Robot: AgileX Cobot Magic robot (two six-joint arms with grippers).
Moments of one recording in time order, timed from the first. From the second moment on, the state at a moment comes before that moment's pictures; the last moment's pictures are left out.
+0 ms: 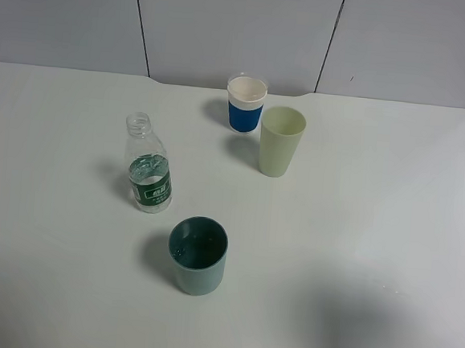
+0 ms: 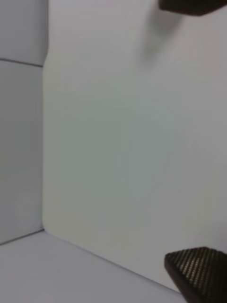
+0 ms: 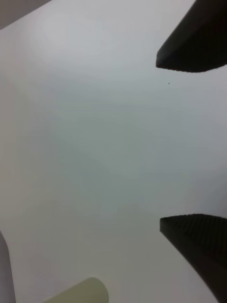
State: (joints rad) left arm 0.01 0.11 -0.66 0.11 0.97 -0.06; right arm -0.02 0.00 -0.50 -0.02 1.07 0.06
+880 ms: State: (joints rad) left arm 0.02 -0.01 -0.51 0.04 1.05 -0.06; right arm -0.02 0.00 -0.50 -0.02 1.07 0.06
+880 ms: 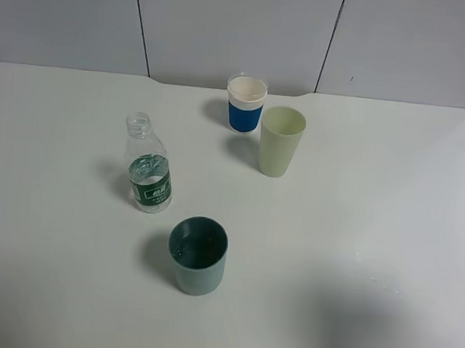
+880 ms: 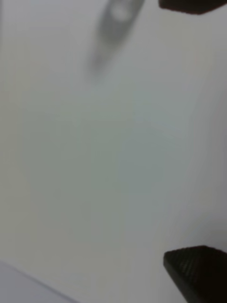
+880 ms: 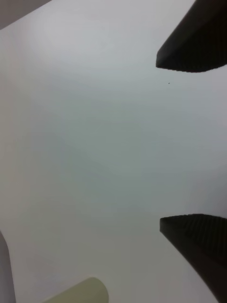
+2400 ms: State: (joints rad) left arm 0.02 -0.01 -0.51 0.04 1.05 -0.06; right arm -0.02 0.00 -0.50 -0.02 1.07 0.06
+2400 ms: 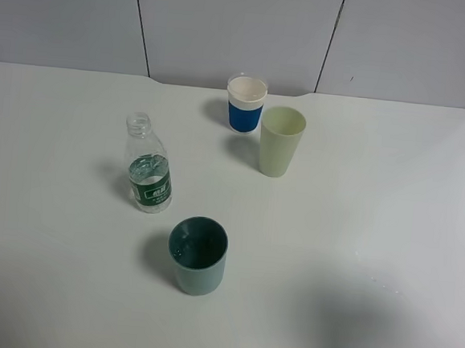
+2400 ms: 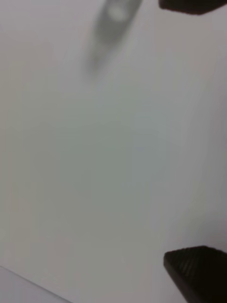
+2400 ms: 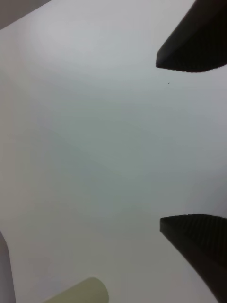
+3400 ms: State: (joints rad) left arm 0.02 -0.01 -0.51 0.04 1.05 -0.06; right arm -0.02 0.00 -0.50 -0.02 1.07 0.06
